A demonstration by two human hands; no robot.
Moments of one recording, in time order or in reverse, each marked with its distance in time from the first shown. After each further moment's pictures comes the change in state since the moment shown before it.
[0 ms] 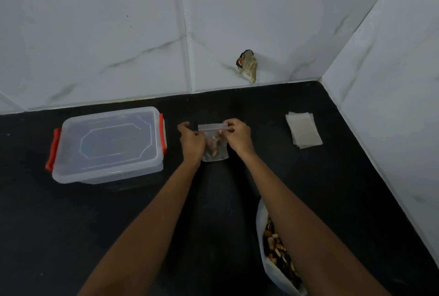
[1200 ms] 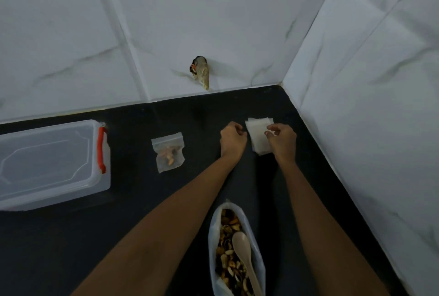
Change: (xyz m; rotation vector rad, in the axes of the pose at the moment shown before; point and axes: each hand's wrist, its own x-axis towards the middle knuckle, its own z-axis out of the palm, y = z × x) left_hand -0.036 0.028 0.183 0.306 -0.238 0.275; right_hand 0.023 0.070 -0.177 -0.247 0.428 0.090
